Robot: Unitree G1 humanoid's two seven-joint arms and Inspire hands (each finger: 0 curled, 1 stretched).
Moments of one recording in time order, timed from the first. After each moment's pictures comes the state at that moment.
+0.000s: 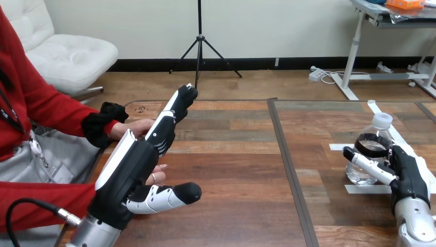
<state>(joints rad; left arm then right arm) 0.05 0.26 -0.02 0.20 -0.15 -0.82 -0.47 -0.52 -0.37 -0.25 1.30 -0.02 -0.43 -0.07</state>
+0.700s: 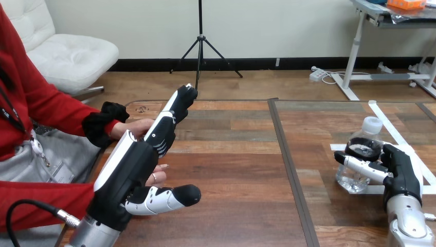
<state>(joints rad) 0.06 0.26 -0.02 0.20 -0.18 -0.82 -0.49 -0.54 -0.34 -0.25 1.30 0.01 -0.42 -0.10</state>
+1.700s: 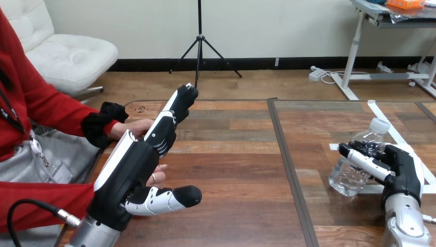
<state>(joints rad) 0.06 0.26 -0.02 0.20 -0.19 -0.82 -0.50 -0.55 -0.32 -0.29 1.30 0.08 -0.42 -0.10</state>
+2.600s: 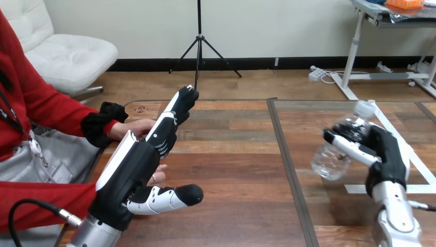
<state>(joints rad) 0.06 0.26 -0.02 0.20 -0.17 -0.80 -0.49 -0.49 -0.25 -0.26 1.10 0.09 -0.47 0.00</state>
